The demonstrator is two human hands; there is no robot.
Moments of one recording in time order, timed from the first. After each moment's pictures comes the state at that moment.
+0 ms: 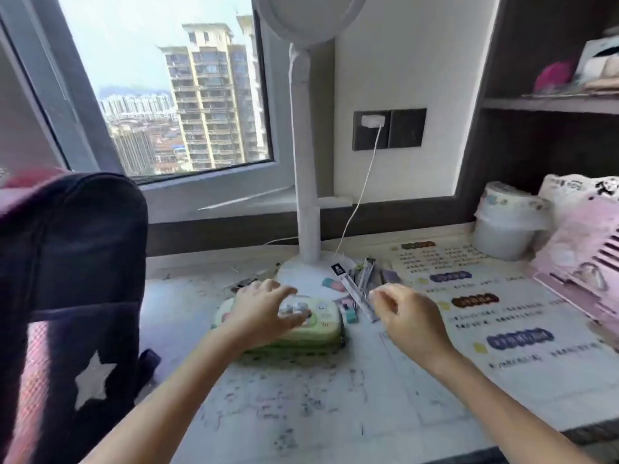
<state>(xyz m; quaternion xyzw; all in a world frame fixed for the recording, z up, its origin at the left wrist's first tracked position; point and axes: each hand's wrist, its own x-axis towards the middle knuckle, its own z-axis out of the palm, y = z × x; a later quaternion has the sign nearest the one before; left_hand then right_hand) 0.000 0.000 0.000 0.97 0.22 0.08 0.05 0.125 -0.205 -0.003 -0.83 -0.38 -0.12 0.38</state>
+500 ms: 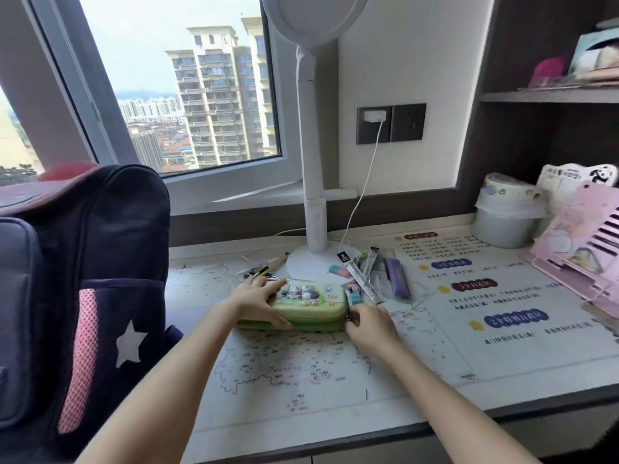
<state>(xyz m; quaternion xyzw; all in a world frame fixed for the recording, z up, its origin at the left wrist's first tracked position) -0.013 0.039 -0.023 0.95 0.27 -0.12 0.06 0.106 -0.166 -0.073 -0.90 -0.35 0.06 0.25</state>
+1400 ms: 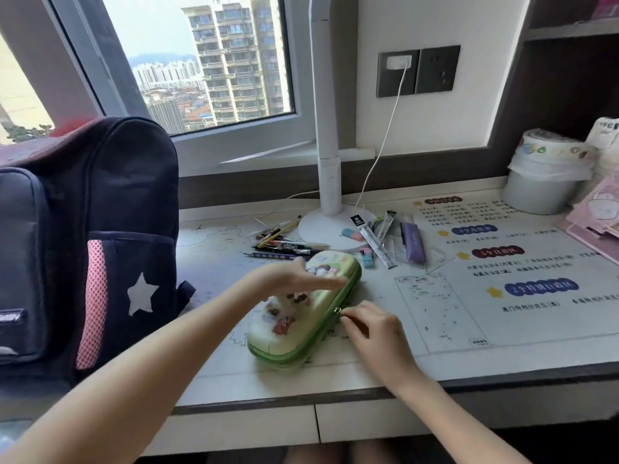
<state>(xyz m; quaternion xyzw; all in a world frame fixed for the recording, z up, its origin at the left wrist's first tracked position) -0.020 -0.060 0.013 0.89 0.35 -0.18 0.24 0.042 -0.213 -0.087 -0.75 -0.48 -0.03 0.44</state>
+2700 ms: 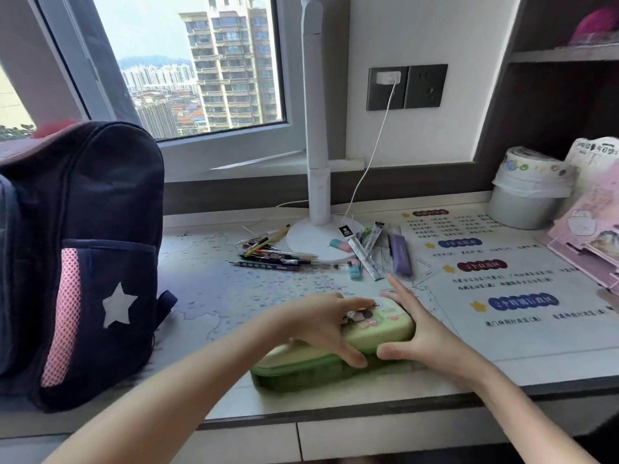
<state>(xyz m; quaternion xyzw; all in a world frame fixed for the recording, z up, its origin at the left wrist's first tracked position) -0.001 -0.106 -0.010 0.97 0.08 -0.14 0.17 0.118 -0.271 -0.062 -0.70 -0.42 0.32 0.48</state>
